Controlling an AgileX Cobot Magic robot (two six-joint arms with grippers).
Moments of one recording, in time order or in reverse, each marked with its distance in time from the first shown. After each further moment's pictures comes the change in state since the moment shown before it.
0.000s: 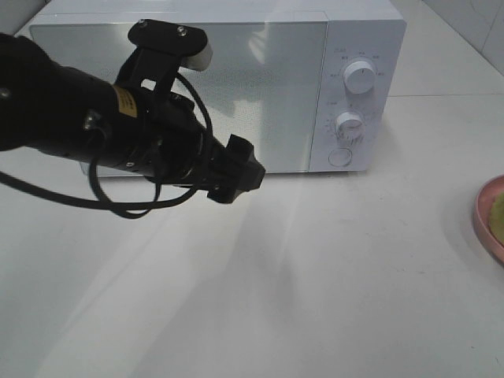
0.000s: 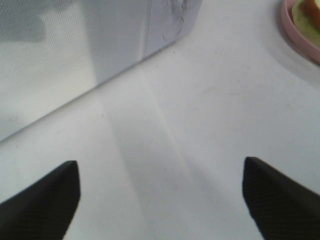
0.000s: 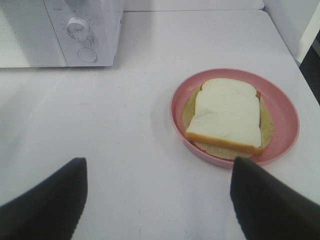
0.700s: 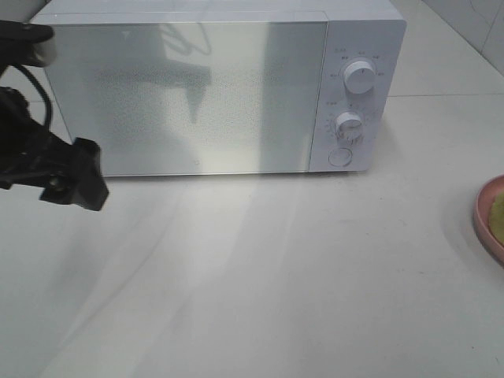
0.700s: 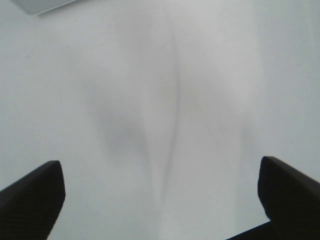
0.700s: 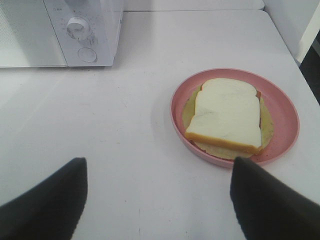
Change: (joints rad) left arm 0.260 -0.208 0.000 0.215 0.581 -0.213; right arm 0.000 0.000 0.000 0.000 0.000 0.000
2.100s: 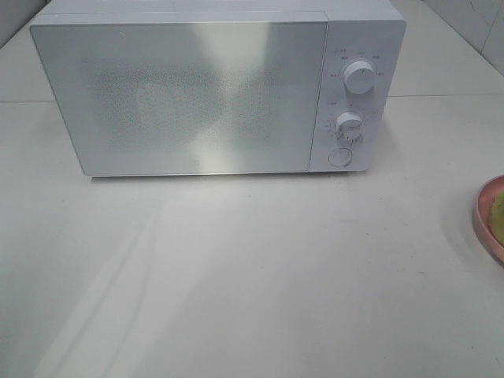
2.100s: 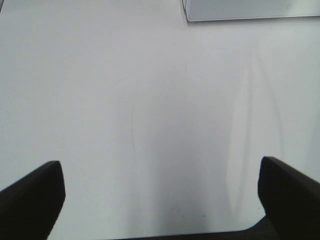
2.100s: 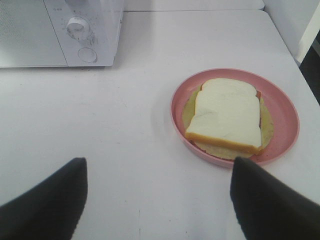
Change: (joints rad) left arm 0.462 -1.013 0.386 -0.037 0.237 0.166; right arm 0.000 0.000 0.000 0.000 0.000 0.000
